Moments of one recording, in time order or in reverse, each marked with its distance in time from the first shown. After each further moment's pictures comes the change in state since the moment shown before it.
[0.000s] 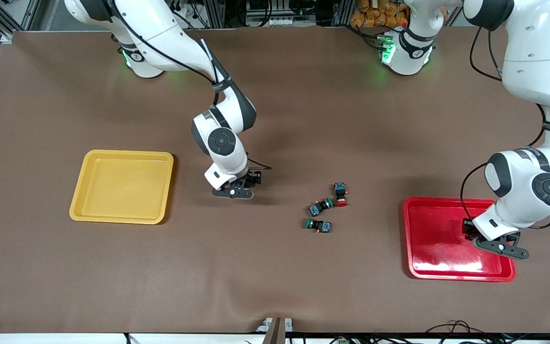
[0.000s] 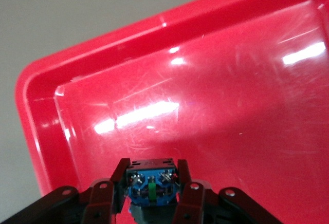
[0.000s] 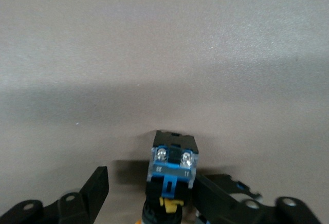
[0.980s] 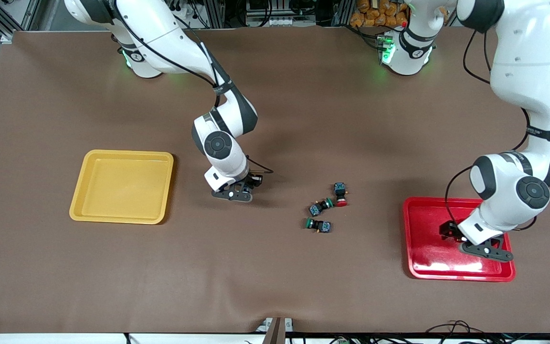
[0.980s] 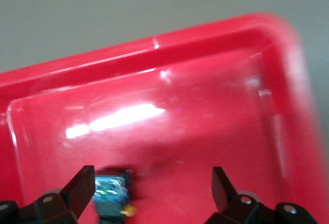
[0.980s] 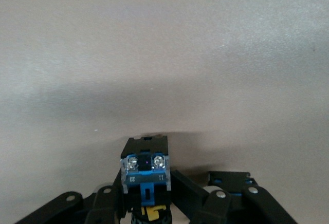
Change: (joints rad) left arm -0.095 -0.045 -0.019 0.022 -0.060 -0.079 -0.183; right arm 0.000 0.005 -0.004 0.046 0.103 -0.033 0.005
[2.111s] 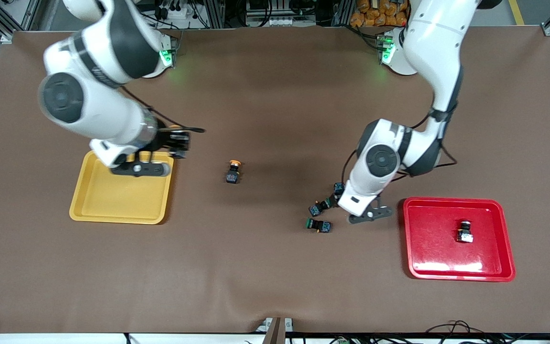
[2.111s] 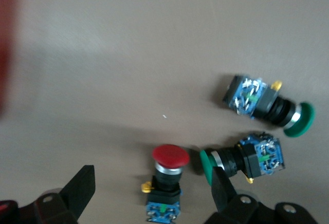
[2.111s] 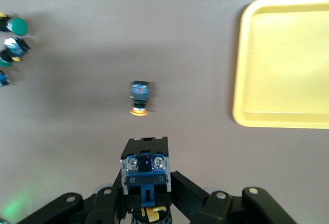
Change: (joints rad) left arm -0.469 -0.031 0.000 -0.072 -0.012 -0.136 -0.885; right arm -0.276 -0.451 -0.026 0.150 0.009 -0.804 -0.299
